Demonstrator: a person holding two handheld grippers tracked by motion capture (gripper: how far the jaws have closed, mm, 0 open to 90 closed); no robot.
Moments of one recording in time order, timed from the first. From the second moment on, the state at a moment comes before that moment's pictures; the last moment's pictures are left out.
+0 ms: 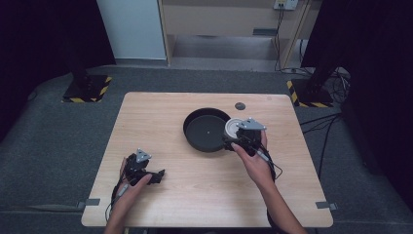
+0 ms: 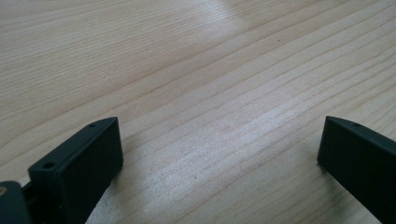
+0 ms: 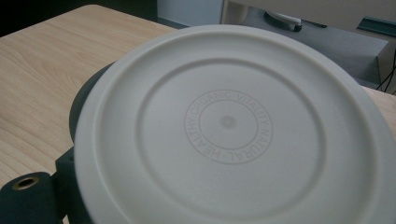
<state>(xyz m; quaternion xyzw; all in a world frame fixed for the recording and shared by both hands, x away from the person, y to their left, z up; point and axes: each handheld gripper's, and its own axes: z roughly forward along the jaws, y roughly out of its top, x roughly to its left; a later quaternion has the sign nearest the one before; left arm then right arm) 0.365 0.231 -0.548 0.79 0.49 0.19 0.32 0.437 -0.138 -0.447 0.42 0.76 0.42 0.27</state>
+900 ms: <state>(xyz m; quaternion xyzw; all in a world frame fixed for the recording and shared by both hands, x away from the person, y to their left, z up) 0.365 0.231 -0.548 0.79 0.49 0.19 0.32 0.467 -0.113 -0.460 0.43 0.76 0.41 0.27</state>
